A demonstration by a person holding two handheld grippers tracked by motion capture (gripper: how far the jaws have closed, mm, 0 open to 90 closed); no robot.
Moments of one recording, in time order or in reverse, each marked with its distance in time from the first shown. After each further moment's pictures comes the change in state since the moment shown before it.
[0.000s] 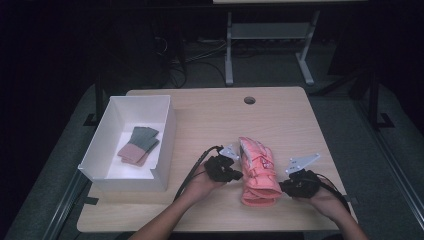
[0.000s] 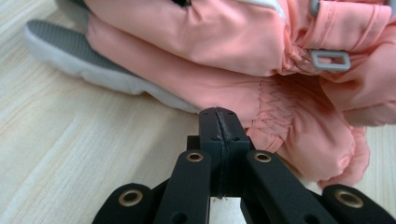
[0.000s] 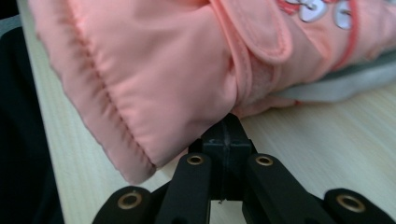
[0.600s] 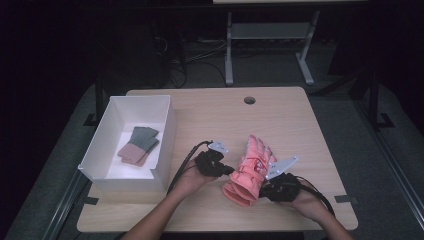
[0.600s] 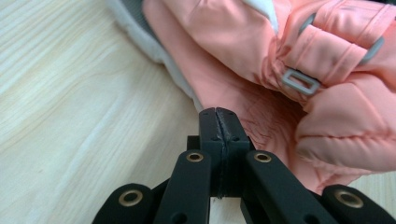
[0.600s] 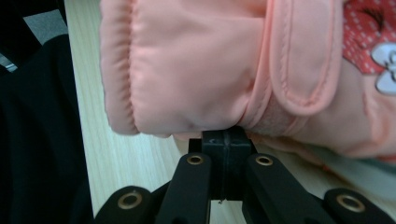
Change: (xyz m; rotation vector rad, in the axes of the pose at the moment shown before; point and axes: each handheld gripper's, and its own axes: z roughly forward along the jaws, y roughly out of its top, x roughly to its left) left arm 0.022 -0.008 -0.021 -0.017 -0.003 -0.028; right arm 0.030 0.028 0.031 -0.004 0.096 -0.078
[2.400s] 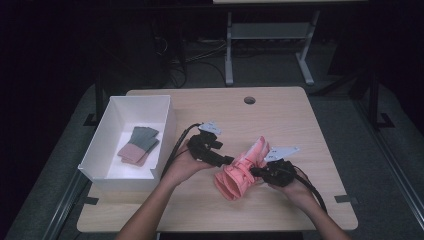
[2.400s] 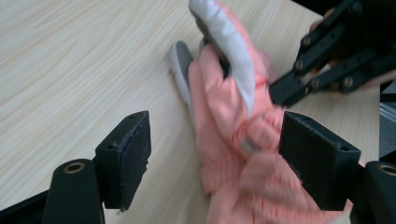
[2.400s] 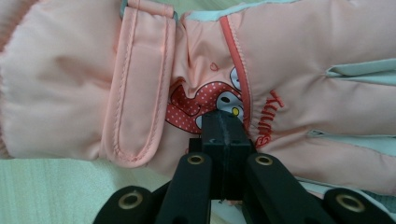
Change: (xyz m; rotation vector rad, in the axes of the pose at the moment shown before) left arm 0.007 0.038 -0.041 -0.075 0.058 -0.052; right arm -0.026 0.015 0.006 -0.133 -0.225 0.108
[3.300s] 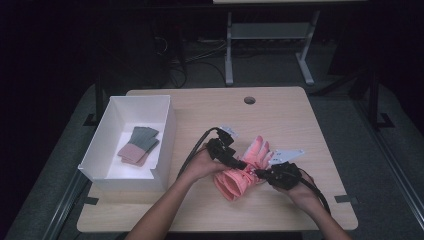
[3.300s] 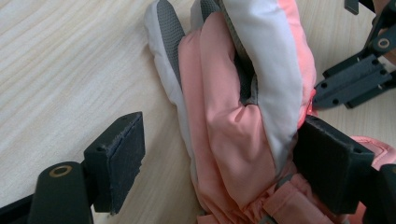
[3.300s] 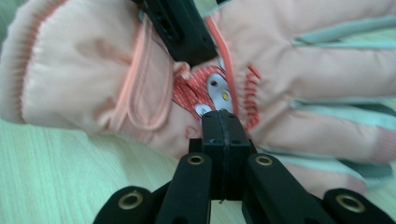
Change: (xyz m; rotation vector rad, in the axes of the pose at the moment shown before) left arm 0.017 -0.001 0.069 0.122 -0.114 -0.055; right arm 0.003 -0.007 -0.014 0.008 -0.028 -0.009
